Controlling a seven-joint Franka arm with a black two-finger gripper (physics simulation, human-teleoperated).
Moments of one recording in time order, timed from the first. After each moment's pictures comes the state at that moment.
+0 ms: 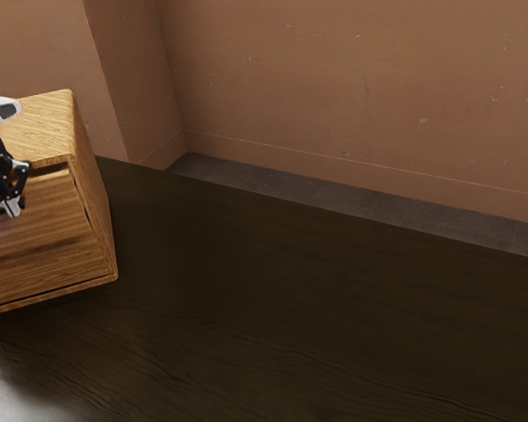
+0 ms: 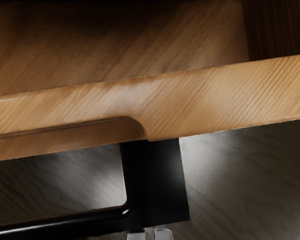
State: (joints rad) arm 0.59 -0.26 -0.05 -2.11 -0.08 1.86 -0.12
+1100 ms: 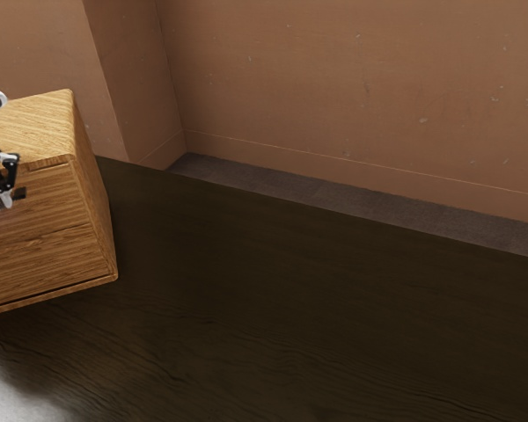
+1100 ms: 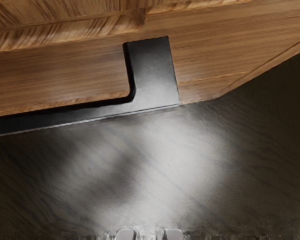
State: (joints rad) arm 0.59 -0.35 -0.04 -2.17 -0.08 1.91 -0.08
